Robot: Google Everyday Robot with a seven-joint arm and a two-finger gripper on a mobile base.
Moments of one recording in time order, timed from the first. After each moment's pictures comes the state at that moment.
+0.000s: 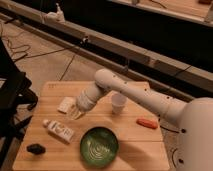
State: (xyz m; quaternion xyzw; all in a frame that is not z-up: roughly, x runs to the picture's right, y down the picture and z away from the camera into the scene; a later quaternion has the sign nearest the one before) arm -0.161 0.135 0.703 -0.33 -0.52 -0.13 0.78
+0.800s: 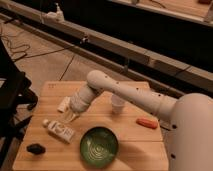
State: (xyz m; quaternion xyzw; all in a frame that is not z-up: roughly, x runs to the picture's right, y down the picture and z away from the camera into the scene) arm -0.196 0.157 0.702 -0.35 -0.52 -0.17 0.76
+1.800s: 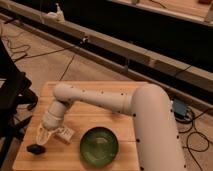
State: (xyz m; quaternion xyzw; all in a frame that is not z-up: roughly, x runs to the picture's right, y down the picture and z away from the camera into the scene) arm -0.304 0.249 0.679 -0.42 -0.55 -0.29 0.67
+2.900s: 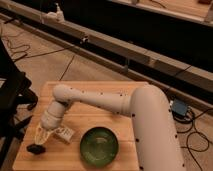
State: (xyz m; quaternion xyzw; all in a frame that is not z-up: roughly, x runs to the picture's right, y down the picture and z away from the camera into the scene) arm -0.310 0.239 0.689 -0.39 -0.57 -0.27 0.67
